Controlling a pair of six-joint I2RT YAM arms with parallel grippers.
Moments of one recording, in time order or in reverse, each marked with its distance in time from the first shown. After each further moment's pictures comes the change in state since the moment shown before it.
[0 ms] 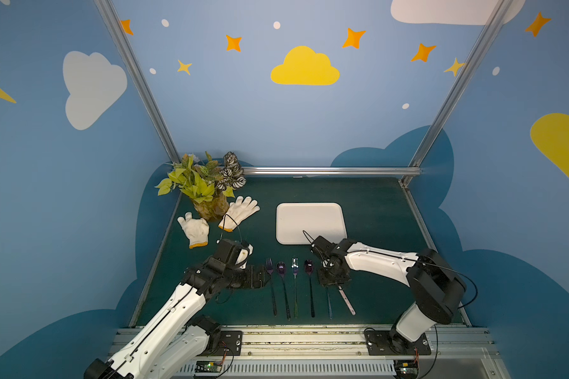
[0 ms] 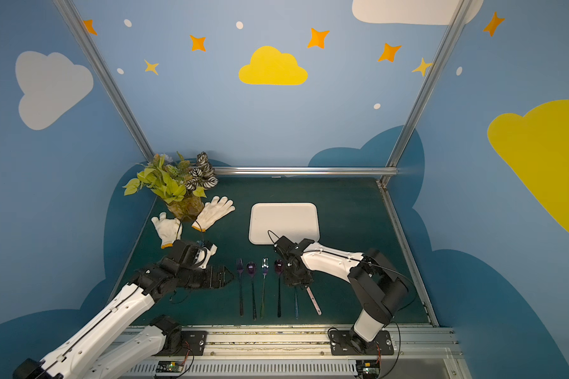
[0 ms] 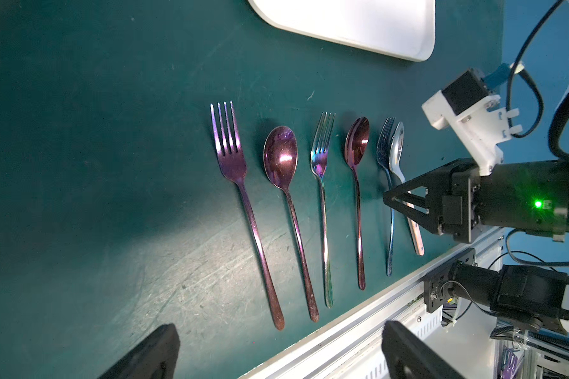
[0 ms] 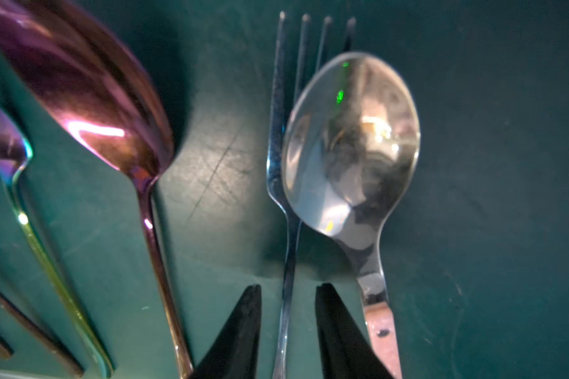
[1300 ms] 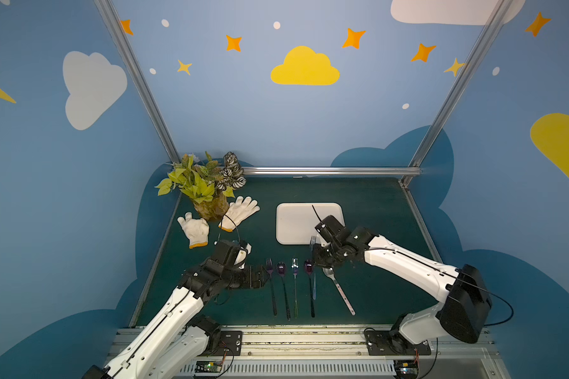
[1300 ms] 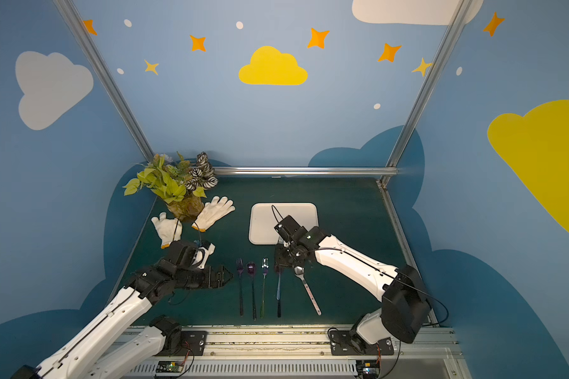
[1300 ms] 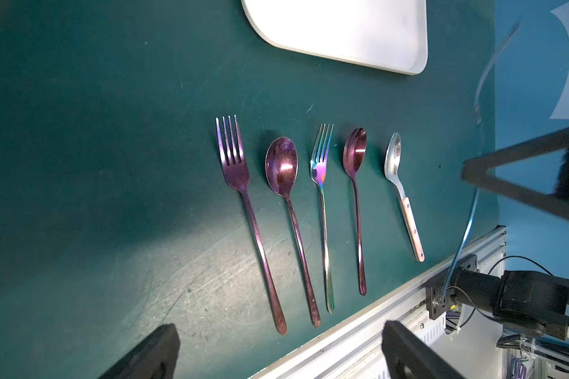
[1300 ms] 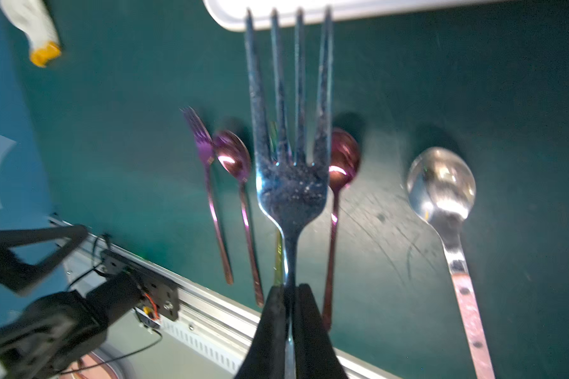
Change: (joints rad) left arm 0.000 -0.036 0.000 -0.001 -0.023 0.000; right arm -0.027 -0.148 0.253 0.010 -0.126 0.114
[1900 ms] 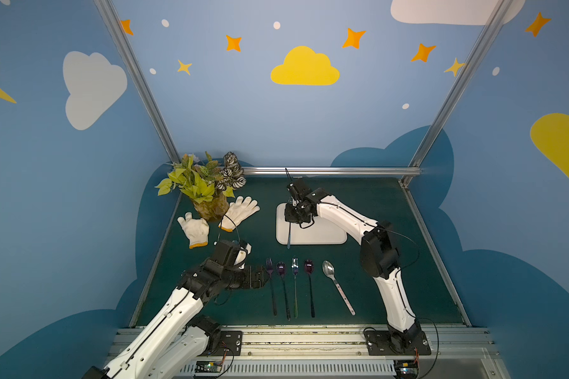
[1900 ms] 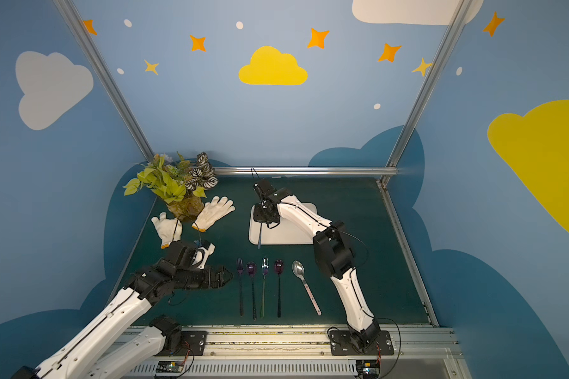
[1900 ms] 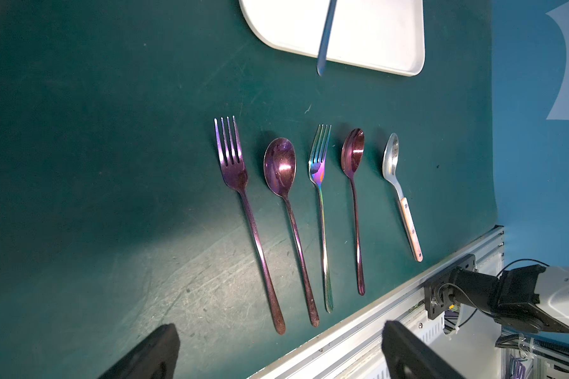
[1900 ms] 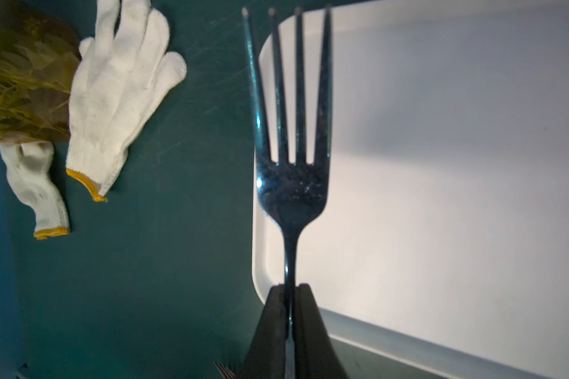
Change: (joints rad) left arm -0.004 -0.009 0.000 0.000 0.000 -0.004; right arm -0.129 0.773 0.853 -0.046 0.085 -0.155
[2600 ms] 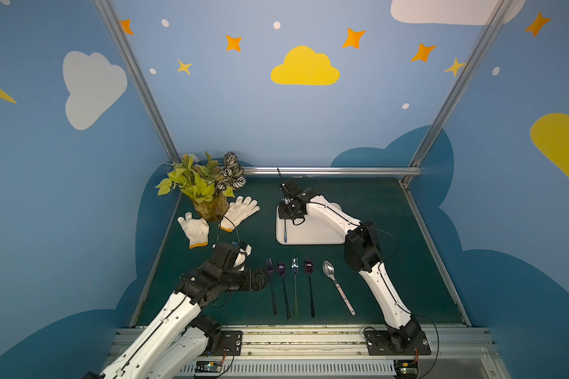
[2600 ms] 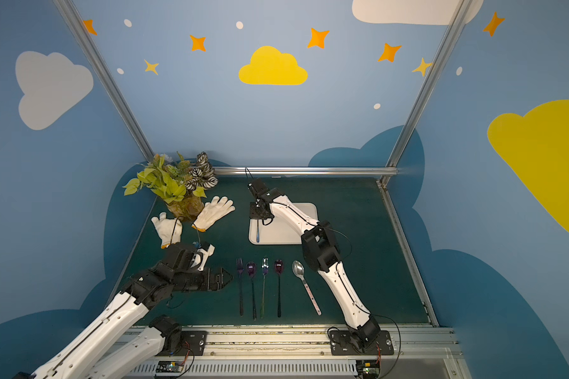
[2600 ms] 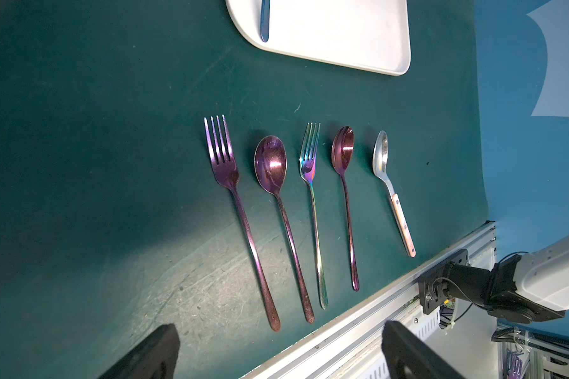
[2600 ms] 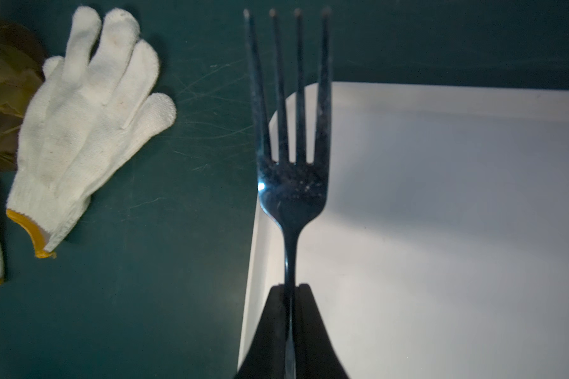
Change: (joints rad) left arm -0.023 -0.042 -0.011 0.000 0.000 -0.012; right arm 0.005 0.215 0.239 -0.002 0.064 -0.090
